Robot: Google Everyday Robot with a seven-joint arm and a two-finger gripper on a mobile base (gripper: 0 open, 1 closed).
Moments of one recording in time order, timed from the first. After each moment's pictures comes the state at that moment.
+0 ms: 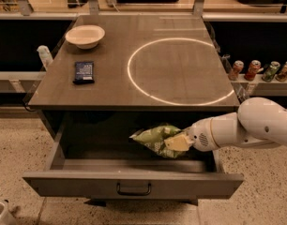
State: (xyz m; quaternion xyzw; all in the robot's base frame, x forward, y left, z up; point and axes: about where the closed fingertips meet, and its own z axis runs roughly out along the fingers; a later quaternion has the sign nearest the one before) arm 0.490 -0.096 0.696 -0.31 0.85 0.32 0.28
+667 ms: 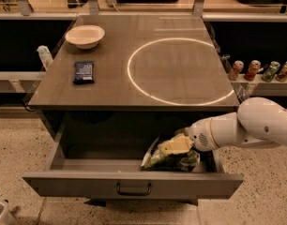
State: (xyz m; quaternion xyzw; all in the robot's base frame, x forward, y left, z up) arm 0.490 -0.096 0.696 -0.31 0.85 0.32 0.28
